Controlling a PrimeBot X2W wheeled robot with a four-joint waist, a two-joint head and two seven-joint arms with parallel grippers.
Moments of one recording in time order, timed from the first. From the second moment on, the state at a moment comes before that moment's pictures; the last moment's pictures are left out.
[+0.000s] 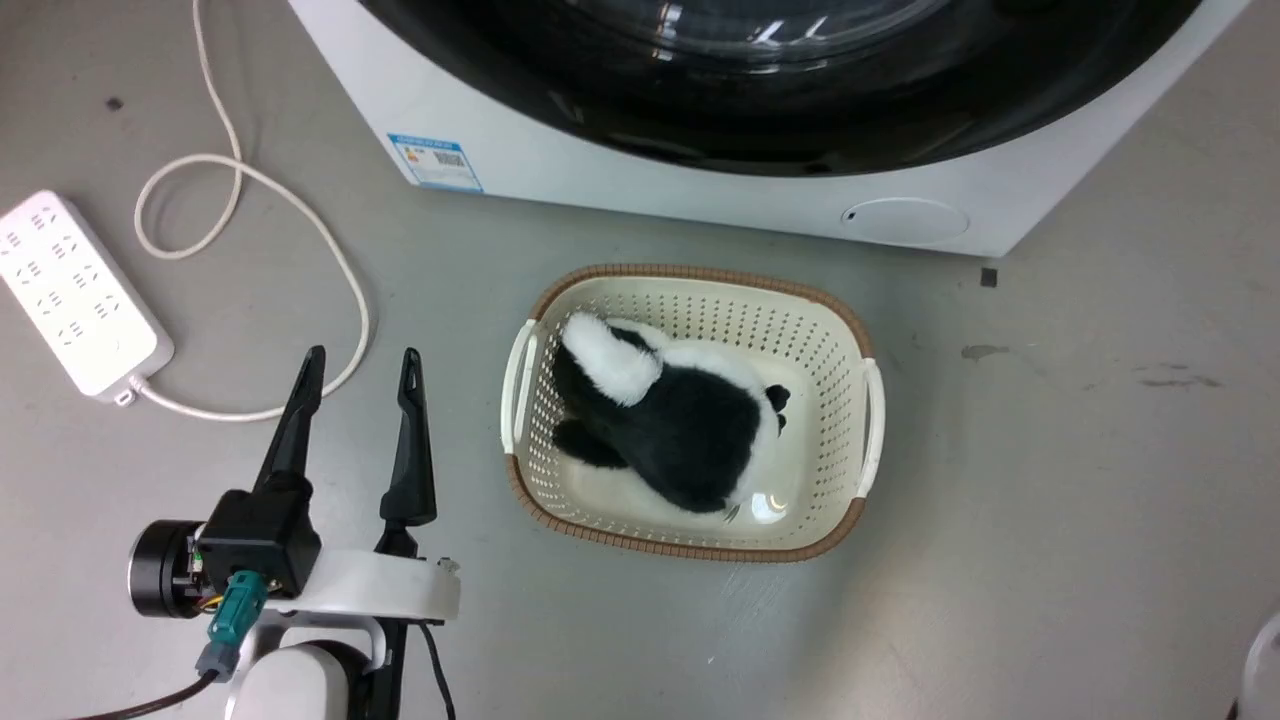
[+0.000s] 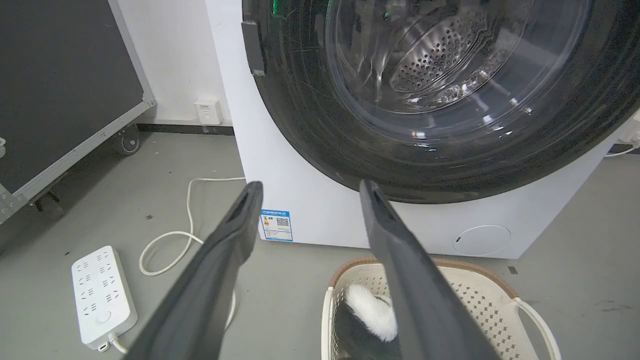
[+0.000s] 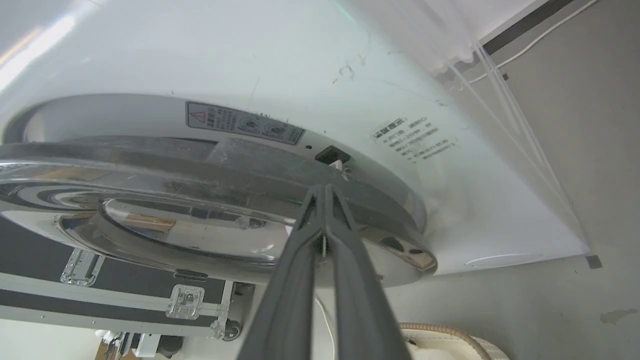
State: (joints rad) left arm -0.15 0.05 -0.02 -0.06 -0.06 0.00 -0.19; right arm -1.01 -0.16 -0.50 0.51 0.75 0.13 0.62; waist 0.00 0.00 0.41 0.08
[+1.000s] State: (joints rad) left arm -0.21 0.05 -0.05 -0.10 -0.07 0.02 -0.25; right arm -1.42 -0.15 -0.91 0.67 0.62 0.13 1.20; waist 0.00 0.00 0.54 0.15
